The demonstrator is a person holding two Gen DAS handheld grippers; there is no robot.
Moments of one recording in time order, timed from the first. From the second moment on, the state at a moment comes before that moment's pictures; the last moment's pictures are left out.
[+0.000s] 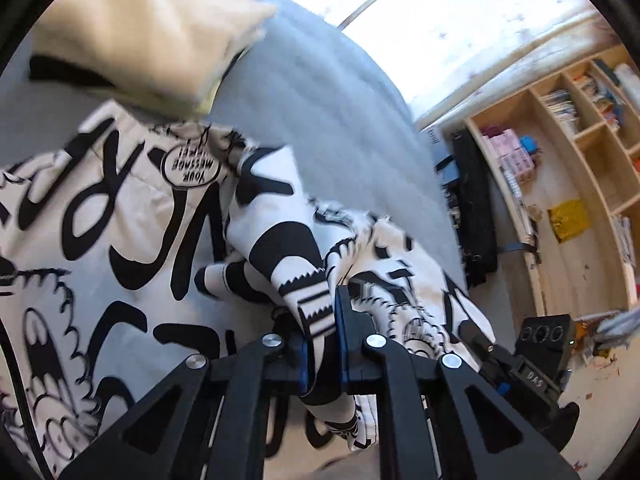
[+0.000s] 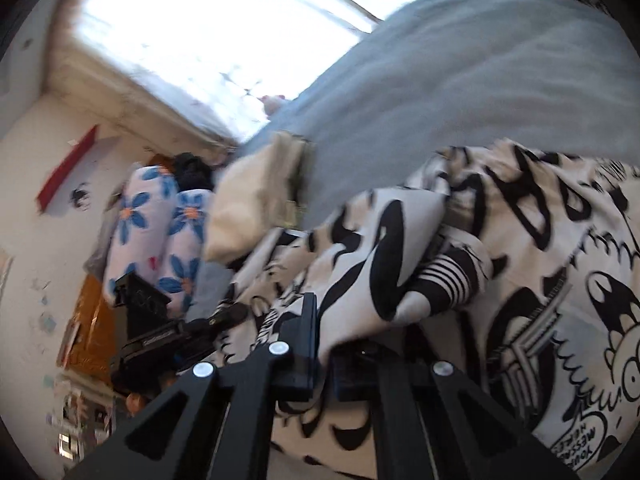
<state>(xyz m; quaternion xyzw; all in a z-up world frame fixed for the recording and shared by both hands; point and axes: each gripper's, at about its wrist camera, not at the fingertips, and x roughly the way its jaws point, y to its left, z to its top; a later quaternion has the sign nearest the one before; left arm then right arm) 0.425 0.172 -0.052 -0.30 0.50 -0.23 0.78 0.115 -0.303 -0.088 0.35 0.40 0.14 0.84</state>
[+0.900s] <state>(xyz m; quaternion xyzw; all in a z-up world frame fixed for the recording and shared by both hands) 0.394 0.094 -0.039 -0.08 0.46 -0.12 0.87 0.139 -0.246 -0.099 0.15 0.43 0.02 0.89</state>
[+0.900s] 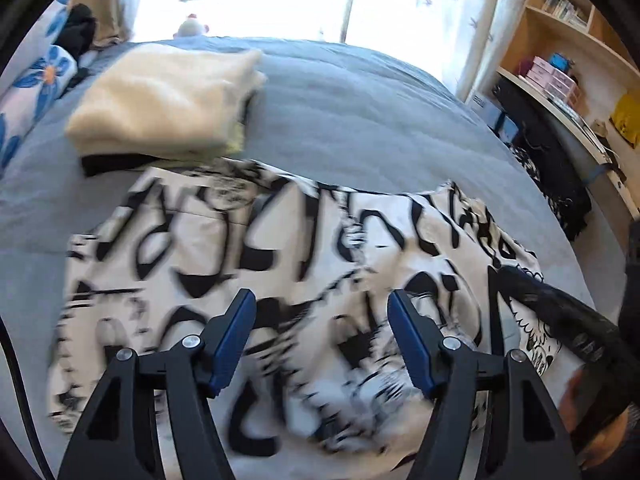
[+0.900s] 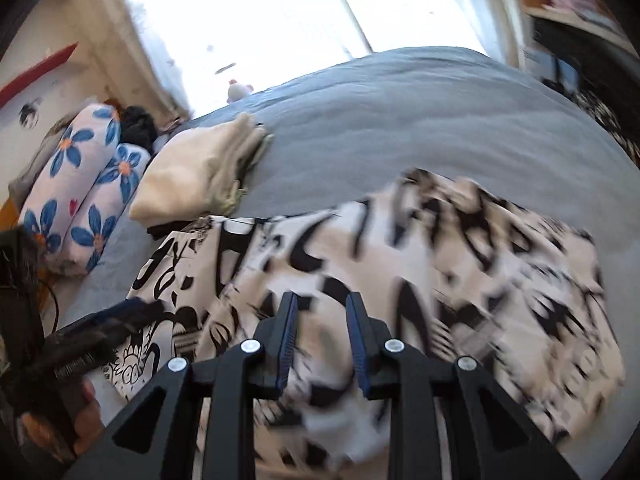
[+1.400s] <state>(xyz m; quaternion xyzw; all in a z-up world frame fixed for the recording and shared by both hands) 0.396 0.088 -0.093 -0.02 0.52 -0.06 0.85 0.118 -0.298 -0.147 0.12 0.48 -0.06 0.87</state>
